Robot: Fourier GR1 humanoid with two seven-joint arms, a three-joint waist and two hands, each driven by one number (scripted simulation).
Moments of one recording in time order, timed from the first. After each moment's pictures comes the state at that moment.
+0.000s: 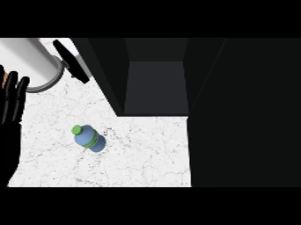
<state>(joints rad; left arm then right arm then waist) -0.02 0.08 0.03 -2.10 0.02 0.02 0.02 0.03 -0.07 0.01 -2.10 0.02 0.00 -0.03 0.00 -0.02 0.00</state>
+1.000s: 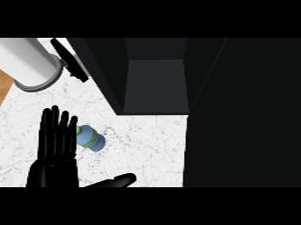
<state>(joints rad) 0.18 0.00 -0.48 -2.12 -0.09 0.69 0.20 0.37 -0.03 0.11 -2.29 -0.30 0.13 0.16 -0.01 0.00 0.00</state>
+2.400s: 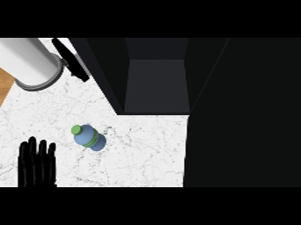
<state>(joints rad) 0.45 0.09 -0.42 -2.07 0.16 0.64 -0.19 0.56 -0.02 0.16 -2.25 -0.26 0.24 -0.03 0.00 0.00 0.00</state>
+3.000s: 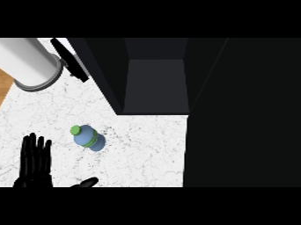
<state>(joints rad) 0.39 0.13 -0.23 -1.83 0.28 0.48 -0.28 0.63 -0.04 0.15 -2.24 -0.28 0.31 -0.11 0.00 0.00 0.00</state>
